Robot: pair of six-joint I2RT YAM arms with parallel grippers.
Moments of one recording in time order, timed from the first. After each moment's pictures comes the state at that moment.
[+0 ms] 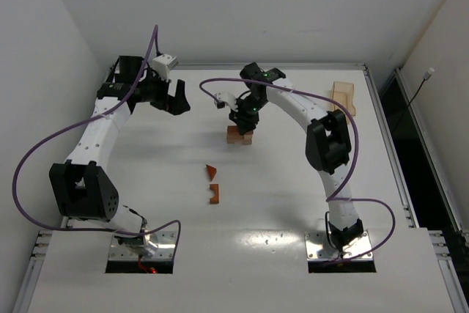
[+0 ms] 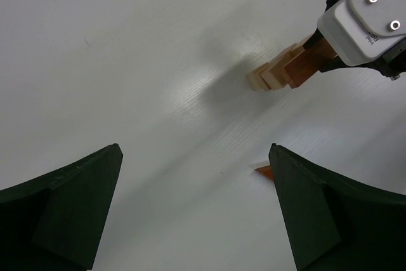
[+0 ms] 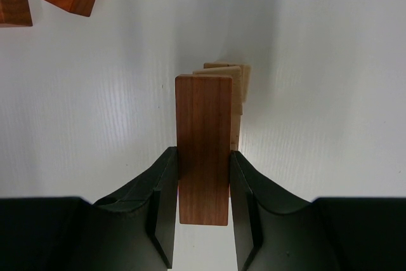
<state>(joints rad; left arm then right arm) -0.04 1.51 1.42 -0.65 0.55 0.23 0.52 2.24 1.99 -1.05 -0.53 -0.98</state>
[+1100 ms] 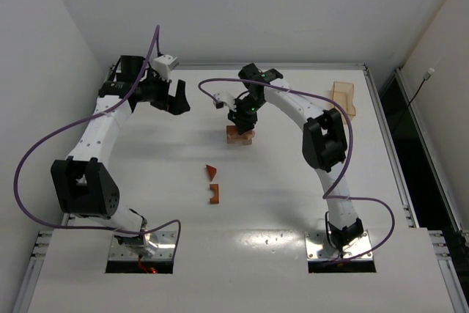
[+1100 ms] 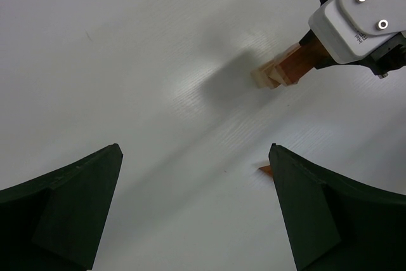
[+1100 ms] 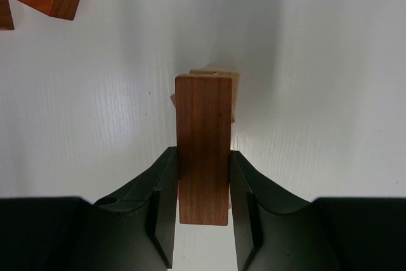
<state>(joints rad) -0.04 1.53 1.43 -0.66 0.53 0.24 0.52 2.29 2.02 -1.04 -0.53 -0.98</state>
